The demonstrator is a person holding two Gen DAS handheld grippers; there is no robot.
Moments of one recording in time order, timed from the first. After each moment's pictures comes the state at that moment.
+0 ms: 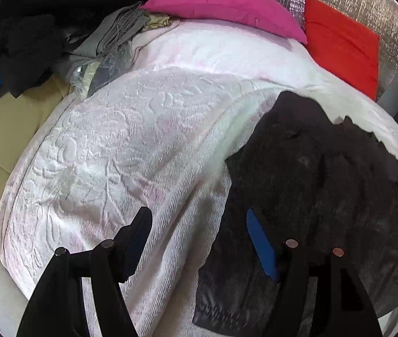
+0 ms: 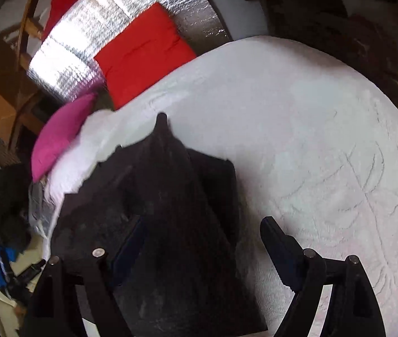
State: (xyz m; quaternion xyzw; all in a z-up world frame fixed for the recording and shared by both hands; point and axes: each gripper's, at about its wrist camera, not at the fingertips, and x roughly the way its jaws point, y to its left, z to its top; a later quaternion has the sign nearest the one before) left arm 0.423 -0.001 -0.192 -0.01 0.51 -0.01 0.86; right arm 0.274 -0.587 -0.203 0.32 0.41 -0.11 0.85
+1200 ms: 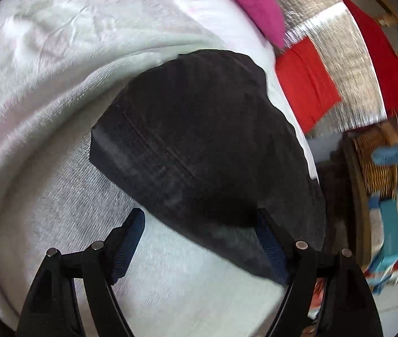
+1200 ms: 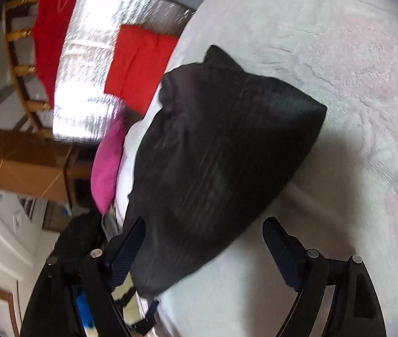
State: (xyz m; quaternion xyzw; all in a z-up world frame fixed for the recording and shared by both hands) left arm 0.327 -0.009 -0.252 -0.37 0.52 -0.13 0.76; right arm 0.207 -0.499 -0.271 0.59 0.30 -0.05 0.75
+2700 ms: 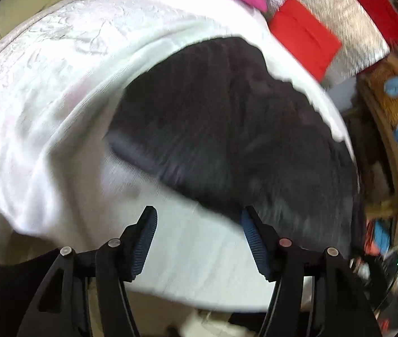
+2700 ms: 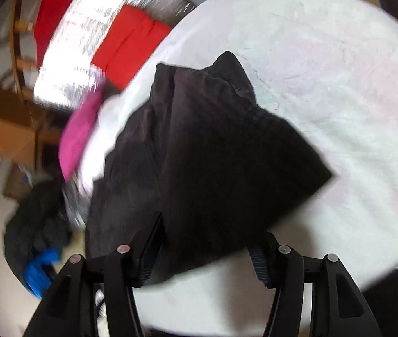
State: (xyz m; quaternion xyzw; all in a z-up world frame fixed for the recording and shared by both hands) left arm 0.245 -0.009 -0.209 -0.18 0.57 -0.13 0.79; right arm 0.124 -0.501 -0.228 0.46 0.41 -0.08 0.78
